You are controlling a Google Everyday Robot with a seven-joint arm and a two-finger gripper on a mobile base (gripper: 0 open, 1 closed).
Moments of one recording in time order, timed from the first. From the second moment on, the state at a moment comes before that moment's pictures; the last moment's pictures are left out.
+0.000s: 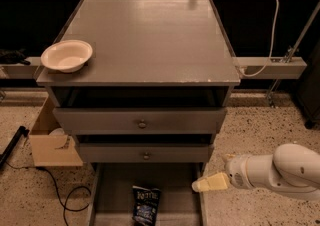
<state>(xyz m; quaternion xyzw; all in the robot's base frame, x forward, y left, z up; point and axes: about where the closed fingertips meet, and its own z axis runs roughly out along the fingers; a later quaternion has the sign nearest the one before) 0.448 -0.162 0.574 -0.29 0.87 0.27 0.29</state>
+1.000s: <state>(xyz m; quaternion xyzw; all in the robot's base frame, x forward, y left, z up) 0.476 -0.100 0.496 -0.29 0.87 0.31 0.26</state>
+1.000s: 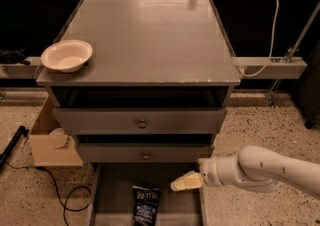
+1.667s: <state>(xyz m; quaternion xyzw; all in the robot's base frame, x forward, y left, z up) 0.479 -0.074 0.463 -0.29 0.85 0.34 0.27</state>
